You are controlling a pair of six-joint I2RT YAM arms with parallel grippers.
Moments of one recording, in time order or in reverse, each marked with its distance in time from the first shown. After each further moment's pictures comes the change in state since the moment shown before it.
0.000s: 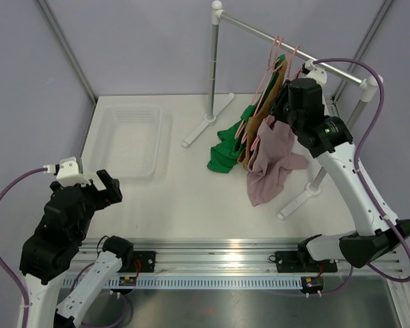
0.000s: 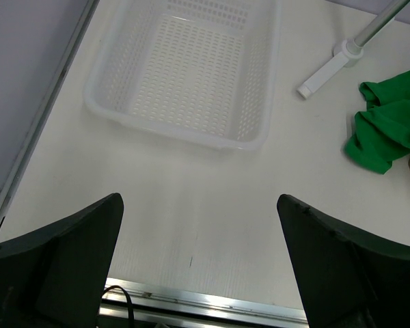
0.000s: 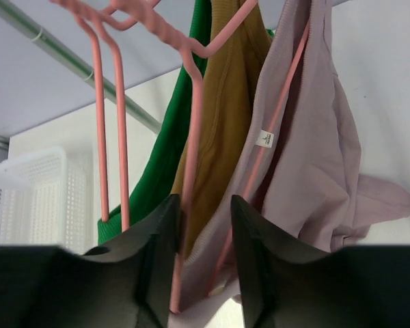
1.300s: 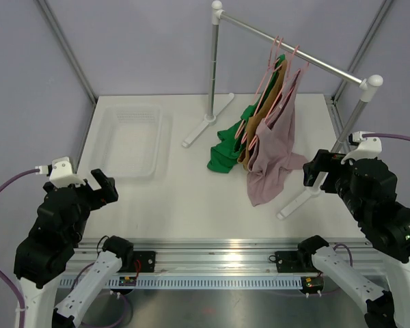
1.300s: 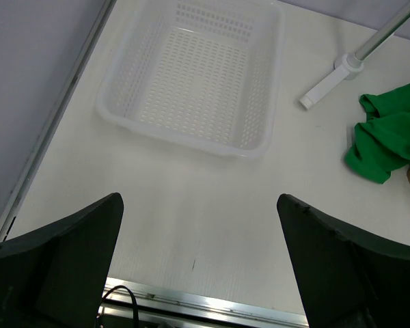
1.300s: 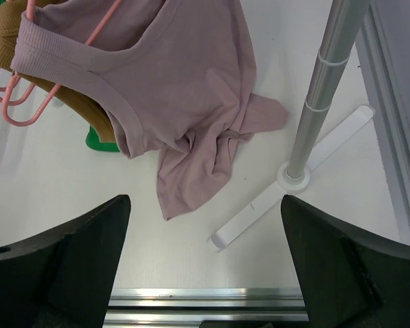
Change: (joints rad) left arm 0.000 0.012 0.055 -0.020 -0.029 0.000; right arm -0.002 -0.650 -0.254 -0.428 -0.025 -0.244
